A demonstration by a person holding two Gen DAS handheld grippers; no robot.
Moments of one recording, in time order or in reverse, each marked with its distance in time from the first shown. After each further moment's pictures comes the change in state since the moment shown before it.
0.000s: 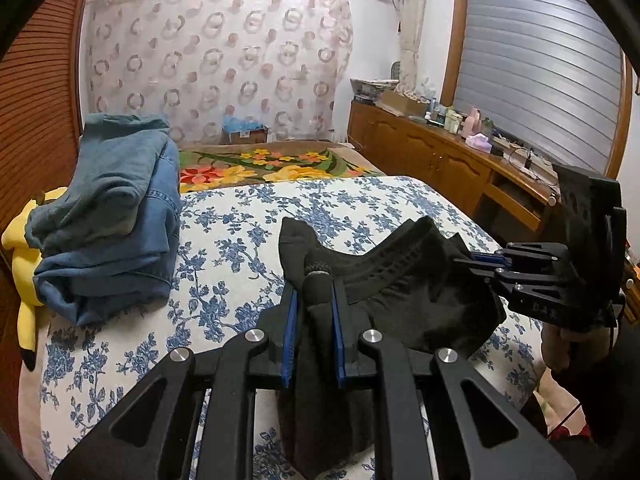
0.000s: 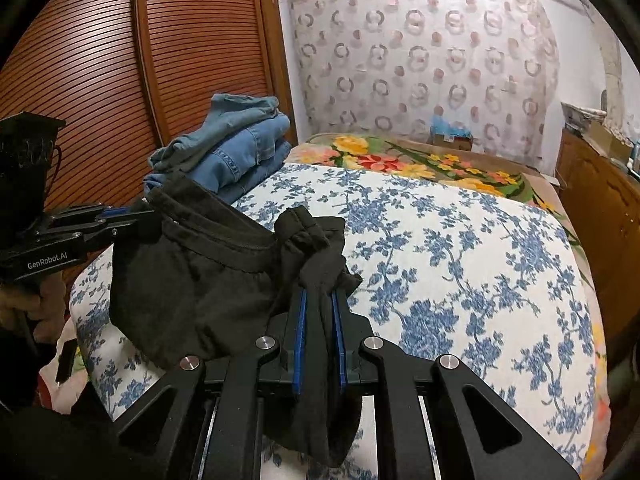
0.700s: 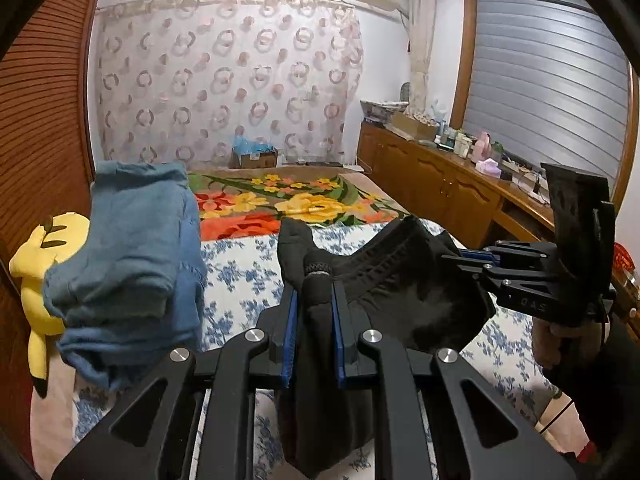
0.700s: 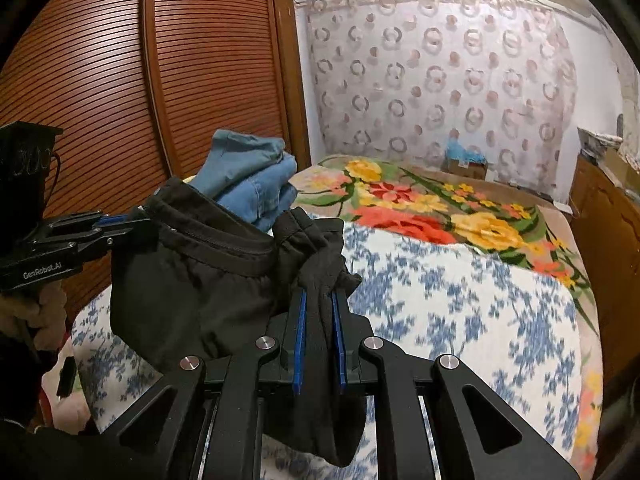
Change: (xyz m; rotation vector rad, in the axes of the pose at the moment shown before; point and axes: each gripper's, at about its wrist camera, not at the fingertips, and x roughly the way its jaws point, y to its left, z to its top) left arm -0.001 0.029 0.056 -0.016 -0.069 0.024; right arm 0.034 -0.018 0.074 -0.047 -0.046 0.038
